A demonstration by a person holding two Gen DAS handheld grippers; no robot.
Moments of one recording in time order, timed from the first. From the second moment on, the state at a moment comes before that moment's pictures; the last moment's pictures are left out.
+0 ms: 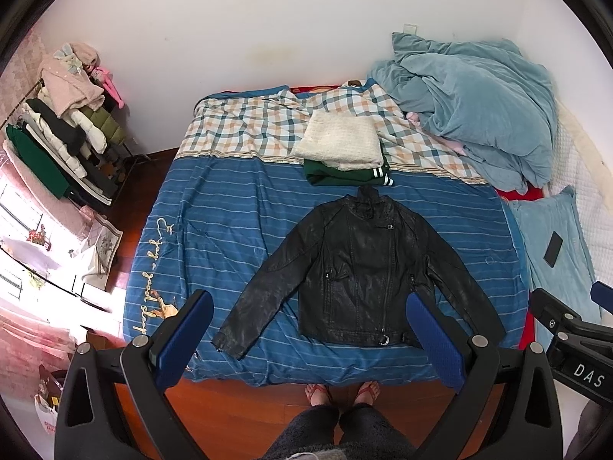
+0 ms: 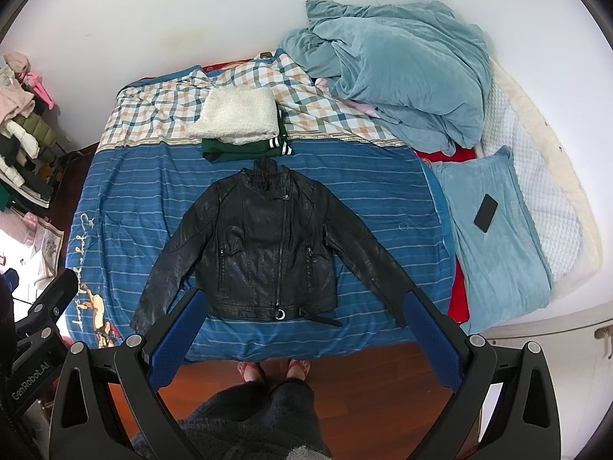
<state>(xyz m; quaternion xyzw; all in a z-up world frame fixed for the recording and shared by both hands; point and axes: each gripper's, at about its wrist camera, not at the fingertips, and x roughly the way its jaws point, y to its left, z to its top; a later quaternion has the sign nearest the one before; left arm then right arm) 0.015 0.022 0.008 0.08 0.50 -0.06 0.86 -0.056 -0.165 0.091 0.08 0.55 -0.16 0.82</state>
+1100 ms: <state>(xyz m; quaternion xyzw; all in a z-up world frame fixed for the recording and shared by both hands) 0.166 -0.129 -0.453 0.35 0.54 -0.02 0.76 -0.230 -0.523 -0.561 0.73 0.22 -0.42 0.50</state>
